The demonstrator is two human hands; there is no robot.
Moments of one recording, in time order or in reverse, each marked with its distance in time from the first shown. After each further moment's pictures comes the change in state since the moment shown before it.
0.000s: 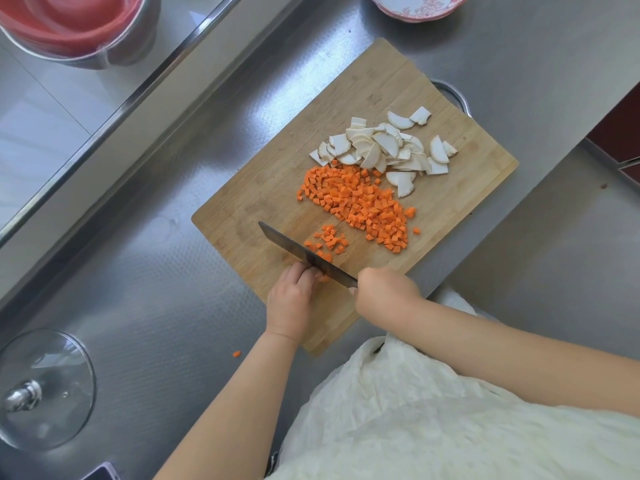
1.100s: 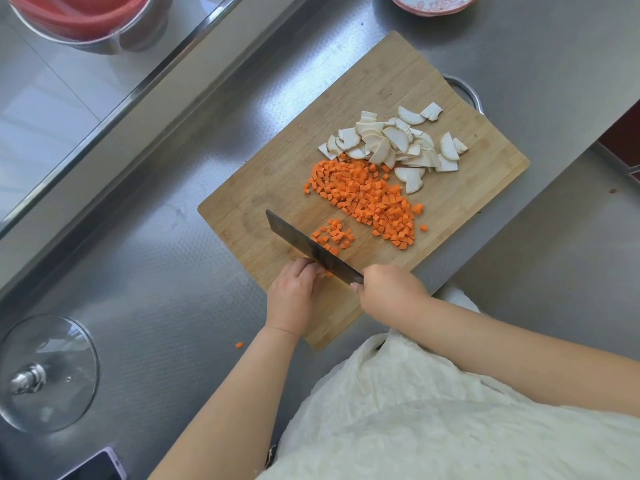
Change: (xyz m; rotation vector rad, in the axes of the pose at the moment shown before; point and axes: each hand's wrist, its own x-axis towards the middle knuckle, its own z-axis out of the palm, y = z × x) left_hand -0.002 -0.003 -0.009 -0.020 -0.064 -0.033; right_hand 0.003 0.002 0.007 0.027 0.016 -0.030
